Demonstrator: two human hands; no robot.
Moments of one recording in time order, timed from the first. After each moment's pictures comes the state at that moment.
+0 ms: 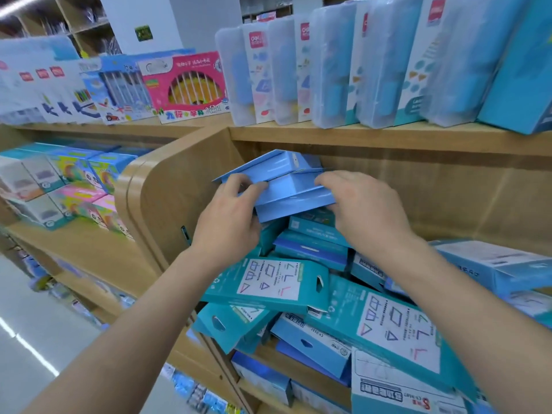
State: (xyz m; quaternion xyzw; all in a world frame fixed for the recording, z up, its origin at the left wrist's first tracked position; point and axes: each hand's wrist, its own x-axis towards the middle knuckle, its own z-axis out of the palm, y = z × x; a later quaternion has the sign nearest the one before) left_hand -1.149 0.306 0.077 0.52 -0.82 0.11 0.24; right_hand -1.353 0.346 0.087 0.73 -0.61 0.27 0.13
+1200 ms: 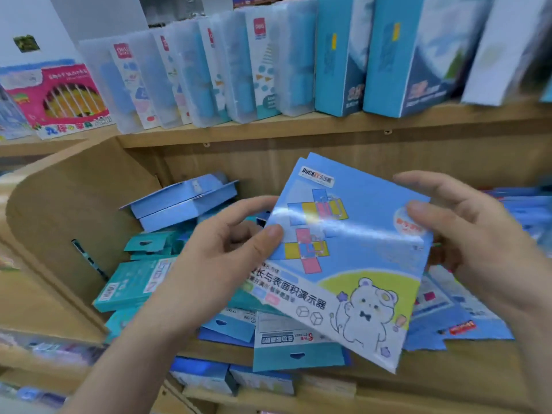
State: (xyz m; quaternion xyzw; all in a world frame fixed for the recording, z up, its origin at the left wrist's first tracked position) left_hand -1.247 0.459 0.104 0.30 -0.73 -0.50 0.36; right_hand -1.484 0.550 0.088 0.48 -0.51 0.63 -0.32
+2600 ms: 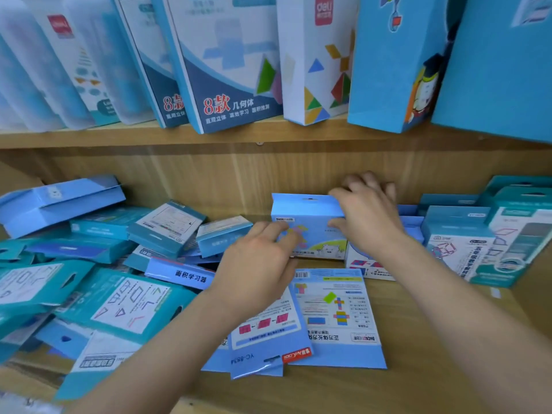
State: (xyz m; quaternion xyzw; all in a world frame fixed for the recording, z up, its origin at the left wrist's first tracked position) left_hand -1.506 0.470 0.019 0.32 -0.93 0.08 0.15; right_hand -1.714 0.490 0.030 0.62 -0.76 0.14 0.15
